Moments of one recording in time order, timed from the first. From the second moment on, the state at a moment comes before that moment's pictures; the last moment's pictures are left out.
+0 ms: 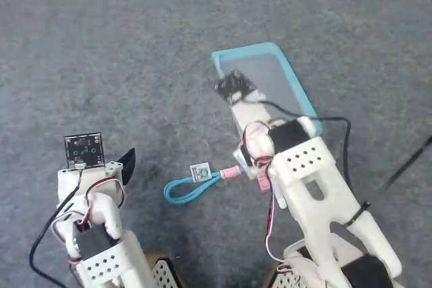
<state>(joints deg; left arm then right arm) -32.7 -103.1 97.1 55.8 -12.9 -29.0 -26.9 35.7 74.2 11.8</state>
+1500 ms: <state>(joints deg) -32.8 -103.1 97.1 55.8 -12.9 -37.3 24.6 -11.3 84.2 -10.6</state>
